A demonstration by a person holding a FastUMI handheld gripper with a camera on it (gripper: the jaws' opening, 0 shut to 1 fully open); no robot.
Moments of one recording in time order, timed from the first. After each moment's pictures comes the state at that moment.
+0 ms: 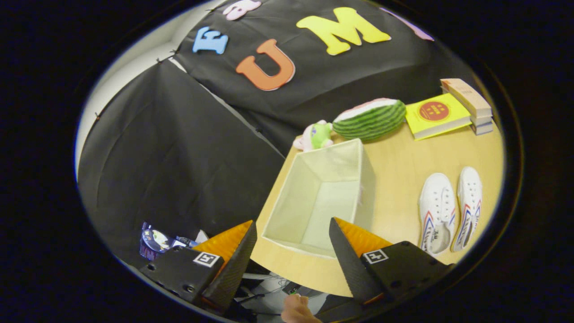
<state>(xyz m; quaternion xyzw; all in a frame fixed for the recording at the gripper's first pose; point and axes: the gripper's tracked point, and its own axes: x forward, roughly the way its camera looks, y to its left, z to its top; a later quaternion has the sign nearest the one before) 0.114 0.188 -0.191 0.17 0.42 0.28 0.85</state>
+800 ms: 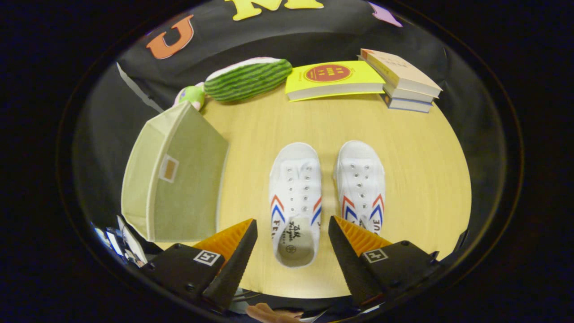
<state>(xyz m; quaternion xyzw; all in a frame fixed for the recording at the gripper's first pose) 0.177 -0.031 -0.323 0.01 0.55 0.04 0.83</state>
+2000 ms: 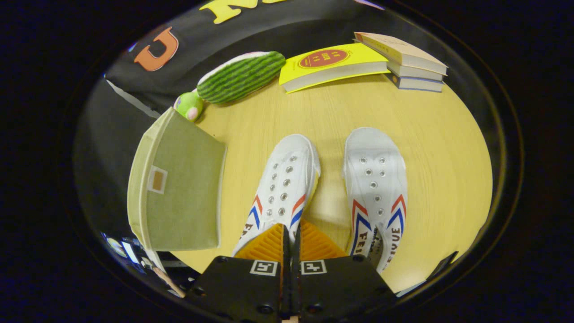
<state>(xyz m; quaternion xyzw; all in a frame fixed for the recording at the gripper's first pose) 0.190 -0.020 -0.341 0.10 0.55 0.09 0.82</state>
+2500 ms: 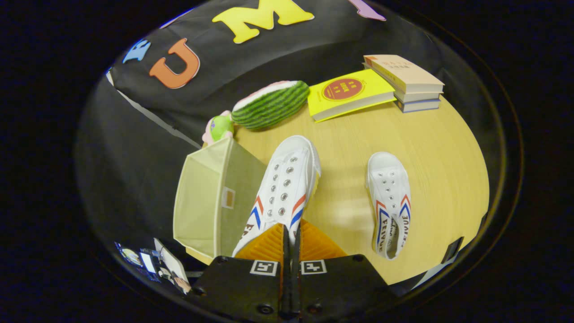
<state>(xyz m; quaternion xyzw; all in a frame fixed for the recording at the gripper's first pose) 0.177 0.046 -0.236 0.12 0.49 0.11 0.86</state>
